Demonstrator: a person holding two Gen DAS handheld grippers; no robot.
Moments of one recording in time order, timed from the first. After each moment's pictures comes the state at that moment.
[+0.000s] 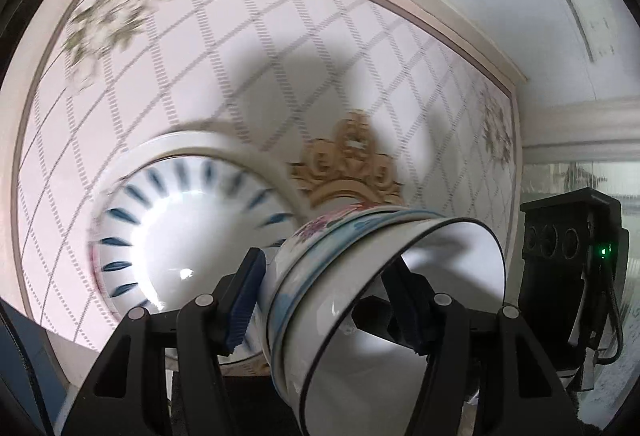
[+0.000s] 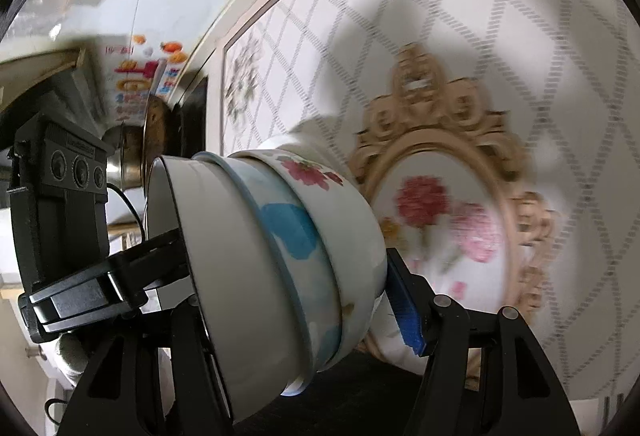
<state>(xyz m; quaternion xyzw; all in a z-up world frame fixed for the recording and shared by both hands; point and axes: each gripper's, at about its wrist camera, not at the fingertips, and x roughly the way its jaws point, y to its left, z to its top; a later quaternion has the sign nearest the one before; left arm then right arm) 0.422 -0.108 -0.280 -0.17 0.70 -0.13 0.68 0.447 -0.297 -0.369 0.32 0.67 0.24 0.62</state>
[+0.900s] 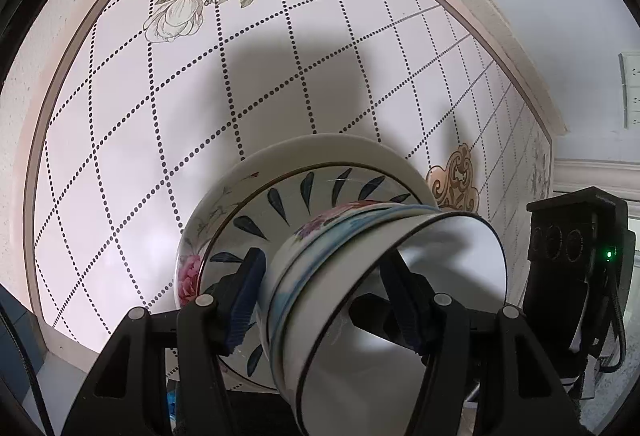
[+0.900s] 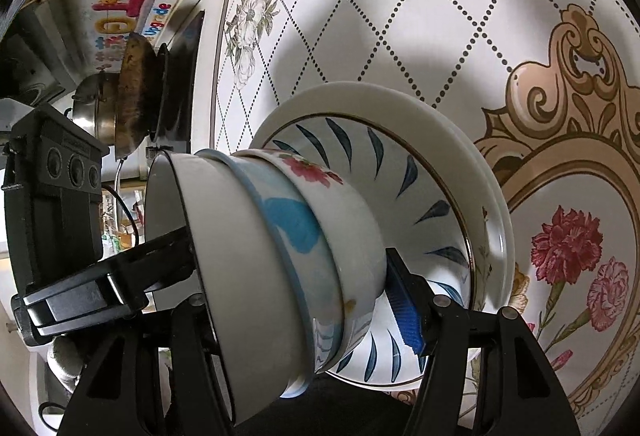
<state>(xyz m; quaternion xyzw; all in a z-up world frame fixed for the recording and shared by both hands) 0.425 -0.018 -0.335 -0.21 0.70 -0.08 0.67 0.473 -0.182 -0.422 0.26 0.72 0.26 0.59</state>
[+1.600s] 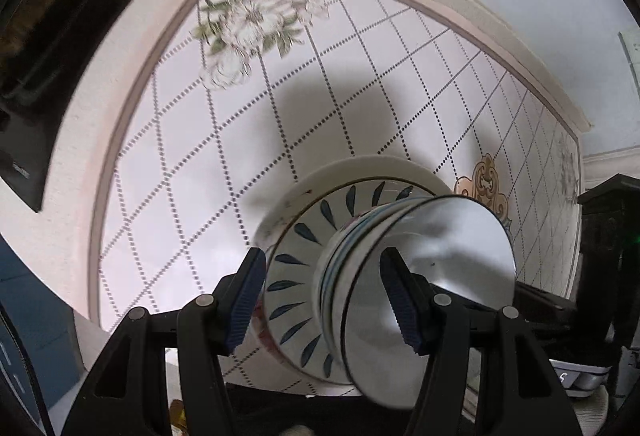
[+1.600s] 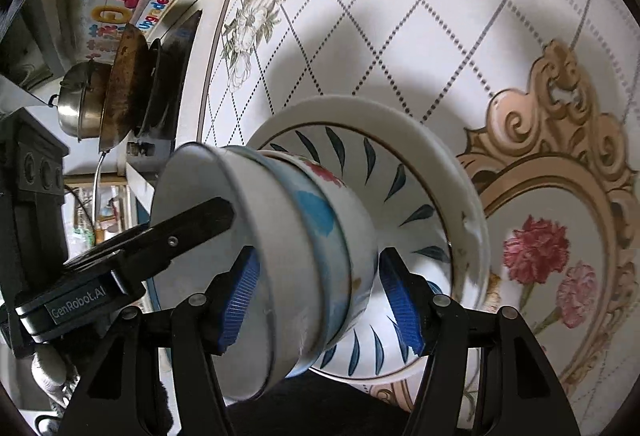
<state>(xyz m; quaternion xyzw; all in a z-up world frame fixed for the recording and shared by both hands) 0.406 -0.007 -0.295 -0.12 0.66 -0.02 0.74 0.468 -0.180 -0.390 0.20 0.70 0.23 0.64</state>
